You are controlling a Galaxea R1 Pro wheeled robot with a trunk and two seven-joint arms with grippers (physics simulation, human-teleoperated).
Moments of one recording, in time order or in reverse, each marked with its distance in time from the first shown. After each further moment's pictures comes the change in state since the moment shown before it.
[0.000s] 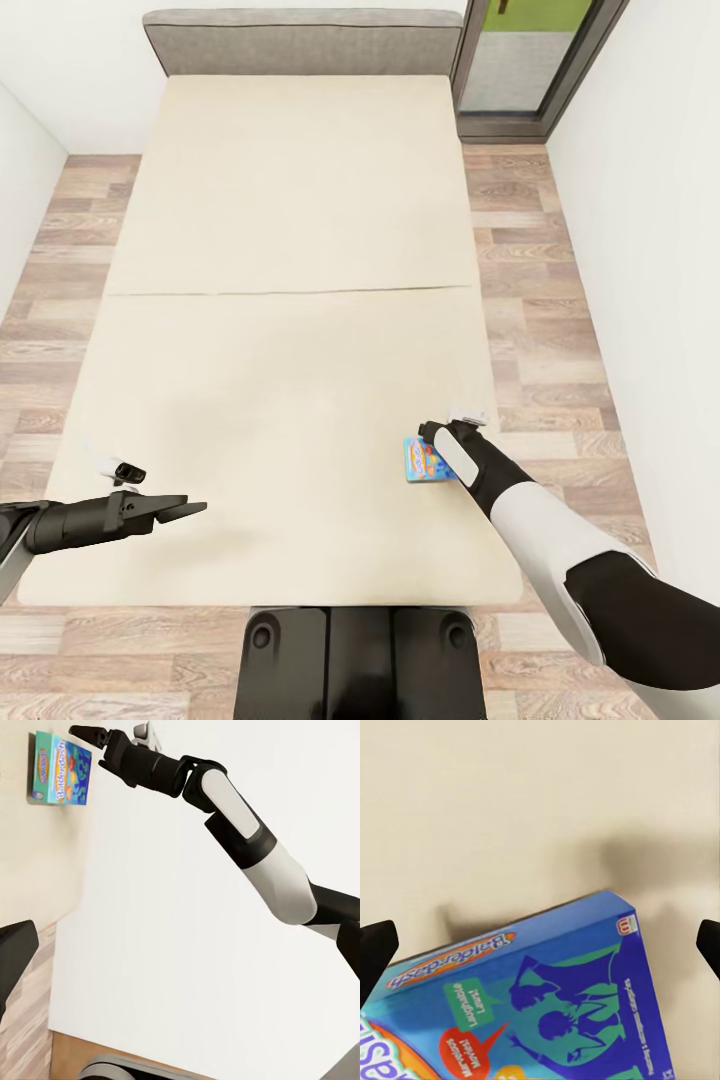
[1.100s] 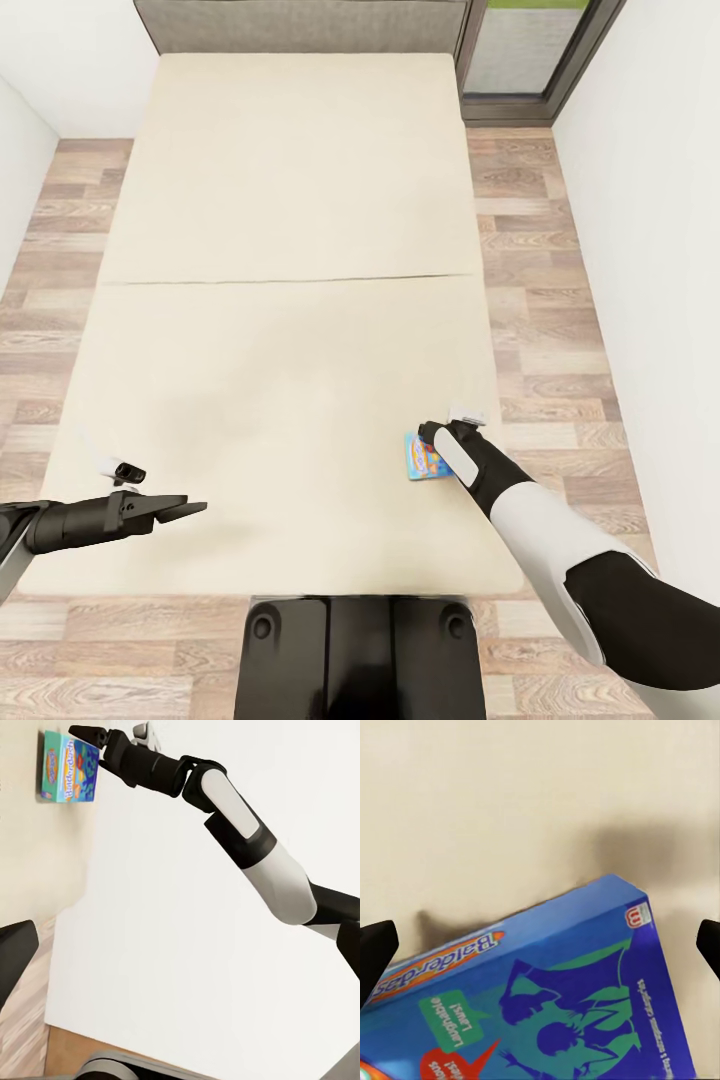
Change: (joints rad) left arm 0.000 0.000 0.000 -0.001 0.000 0.000 0.000; right arm 0.000 0.001 0.000 0.000 0.001 0.000 0.000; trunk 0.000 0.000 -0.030
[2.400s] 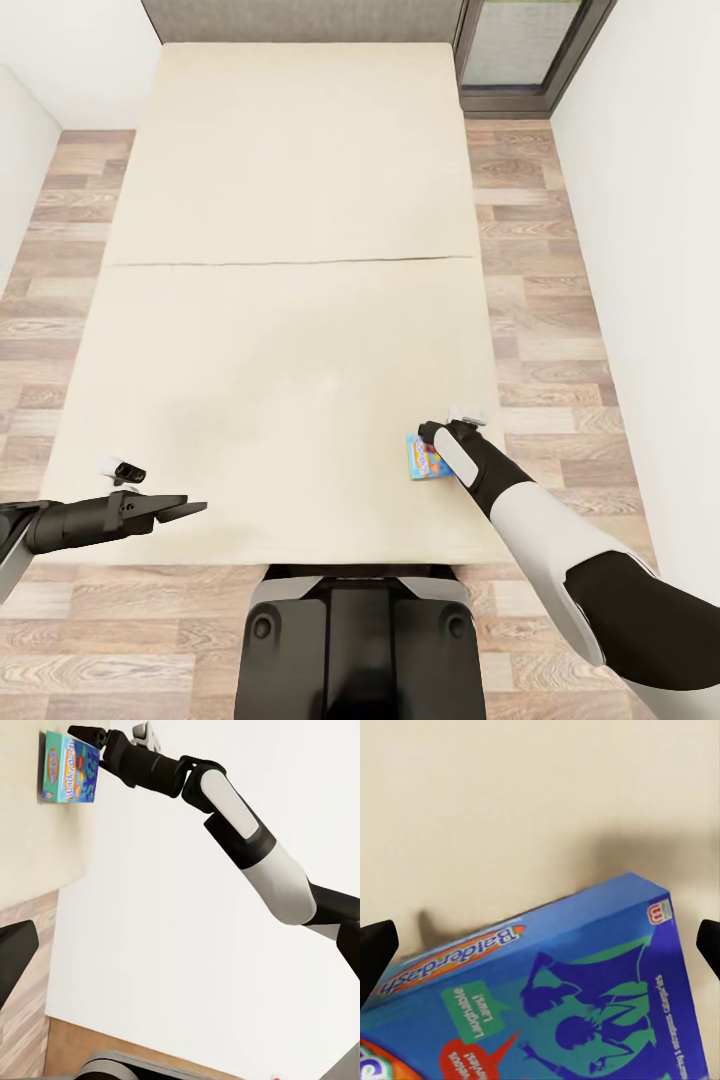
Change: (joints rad) left arm 0.000 0.000 0.000 0.000 0.001 0.000 0.000; right arm 0.000 0.000 0.001 0.000 0.000 0.000 0.000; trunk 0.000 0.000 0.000
